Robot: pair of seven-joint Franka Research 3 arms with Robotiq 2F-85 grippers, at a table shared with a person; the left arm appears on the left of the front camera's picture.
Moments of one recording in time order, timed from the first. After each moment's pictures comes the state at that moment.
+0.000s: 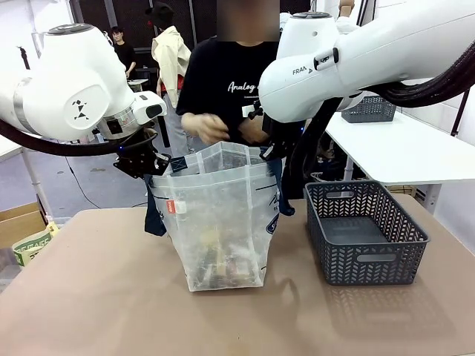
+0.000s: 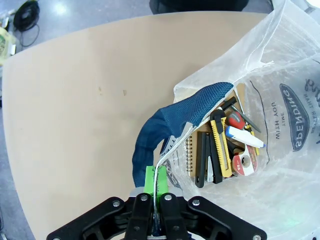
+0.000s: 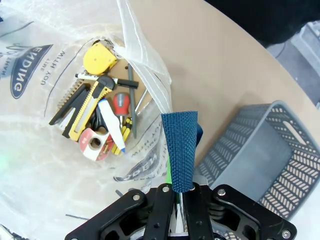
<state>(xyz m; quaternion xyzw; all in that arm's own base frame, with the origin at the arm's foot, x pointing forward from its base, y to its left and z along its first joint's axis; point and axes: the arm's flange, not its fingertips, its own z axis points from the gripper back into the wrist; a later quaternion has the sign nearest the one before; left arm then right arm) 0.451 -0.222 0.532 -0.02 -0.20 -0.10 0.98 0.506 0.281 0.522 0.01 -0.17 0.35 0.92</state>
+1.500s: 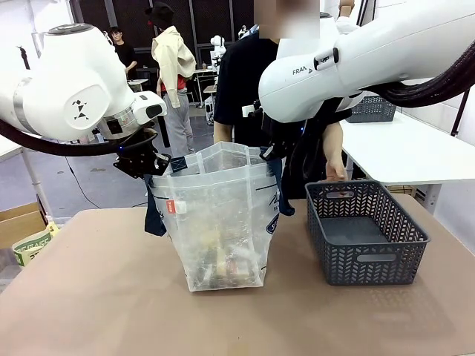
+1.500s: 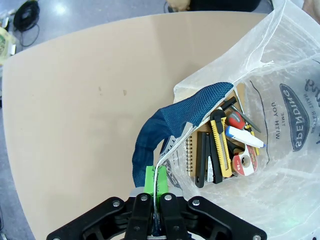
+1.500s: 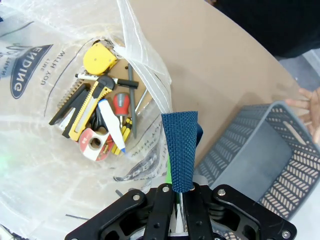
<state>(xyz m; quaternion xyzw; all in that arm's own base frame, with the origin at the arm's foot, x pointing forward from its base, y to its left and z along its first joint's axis) 0.451 -0.222 0.532 -0.02 -0.20 -0.10 0.98 0.506 0.281 0.522 0.01 -0.17 0.35 0.92</state>
